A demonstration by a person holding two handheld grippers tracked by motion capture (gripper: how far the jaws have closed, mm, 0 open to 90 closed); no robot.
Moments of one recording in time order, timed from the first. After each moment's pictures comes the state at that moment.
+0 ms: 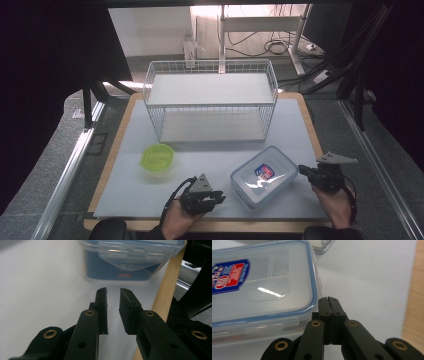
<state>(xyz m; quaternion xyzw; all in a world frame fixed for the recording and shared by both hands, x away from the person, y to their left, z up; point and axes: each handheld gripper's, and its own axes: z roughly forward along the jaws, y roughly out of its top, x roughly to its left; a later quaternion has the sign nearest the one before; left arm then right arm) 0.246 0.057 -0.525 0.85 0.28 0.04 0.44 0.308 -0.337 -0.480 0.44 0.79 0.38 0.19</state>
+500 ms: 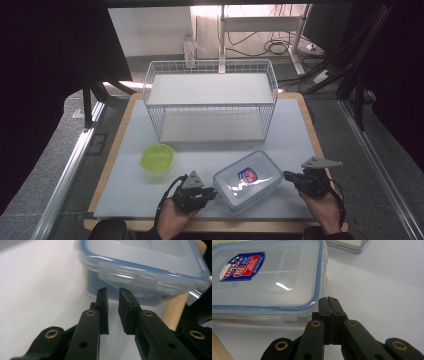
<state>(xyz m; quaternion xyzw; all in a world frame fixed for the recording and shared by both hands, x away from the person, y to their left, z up) 0.253 0.084 -0.523 0.83 0.35 0.06 0.43 0.295 -0.300 -0.481 0.41 0.81 0.39 0.14</state>
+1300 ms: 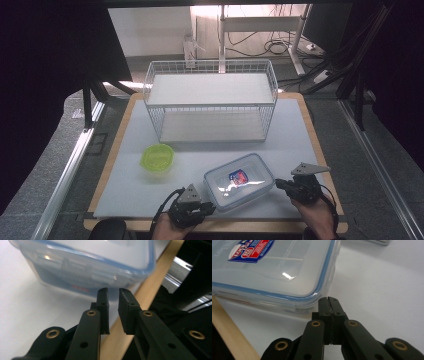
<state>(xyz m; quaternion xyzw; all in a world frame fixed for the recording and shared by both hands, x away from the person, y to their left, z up) 0.216 0.085 -0.521 0.84 0.34 0.03 0.42 0.279 -0.275 -0.487 0.39 0.83 0.37 0.13</state>
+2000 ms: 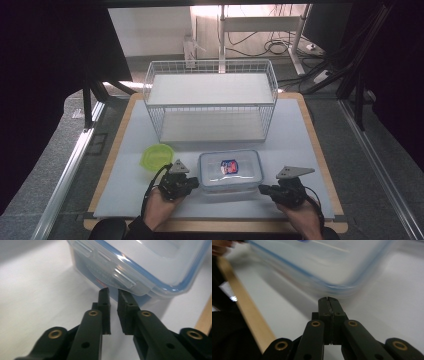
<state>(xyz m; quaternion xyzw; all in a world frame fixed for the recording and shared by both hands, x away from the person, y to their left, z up) 0.278 0.115 -0.521 0.84 0.38 0.07 0.38 0.273 -0.235 -0.494 0.35 0.85 0.39 0.06</state>
